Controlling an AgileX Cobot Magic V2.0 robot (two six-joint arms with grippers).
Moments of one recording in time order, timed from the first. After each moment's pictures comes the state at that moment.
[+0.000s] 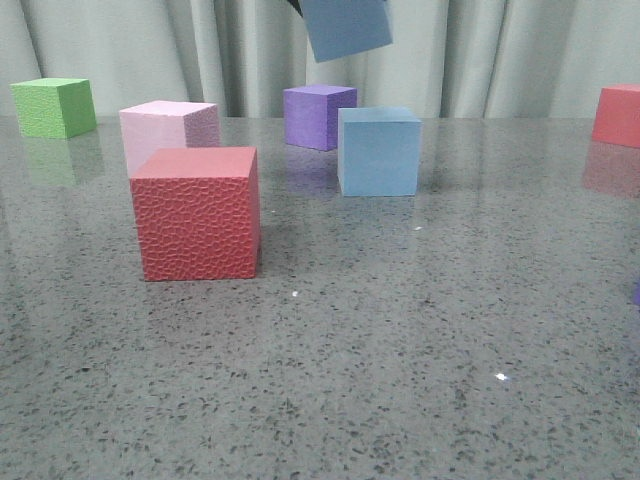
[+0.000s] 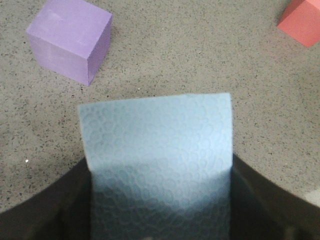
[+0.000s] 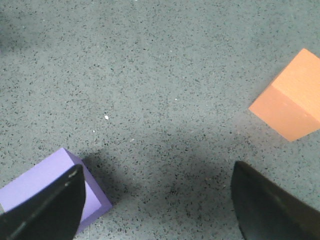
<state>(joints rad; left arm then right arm) -0.73 1.86 -1.89 0.19 0.89 -0.60 0.13 0.78 -0.88 -0.19 0.98 0.27</state>
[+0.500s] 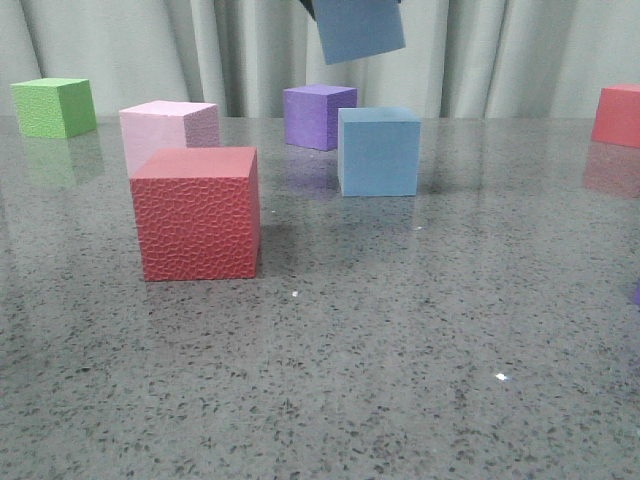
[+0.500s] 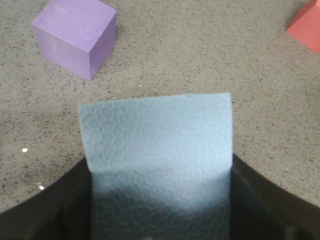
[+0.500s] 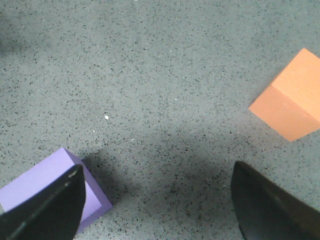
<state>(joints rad) -0.80 1.87 -1.89 0.32 0.91 -0.76 0.13 0.78 -0.88 -0.19 0.98 0.27</state>
